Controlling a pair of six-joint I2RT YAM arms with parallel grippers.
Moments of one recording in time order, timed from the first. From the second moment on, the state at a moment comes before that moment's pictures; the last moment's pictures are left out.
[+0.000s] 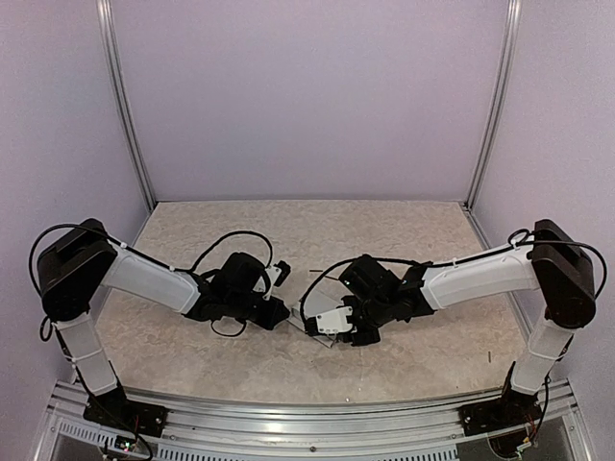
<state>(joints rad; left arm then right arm) -0.83 1.80 0.83 0.19 0.11 -0.29 0.99 1.75 0.98 -0.24 -0.03 -0.84</state>
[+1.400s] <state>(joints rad) -0.84 1.85 0.94 0.05 0.06 -0.23 0.99 1.76 1.00 -0.25 -0.03 -0.84</state>
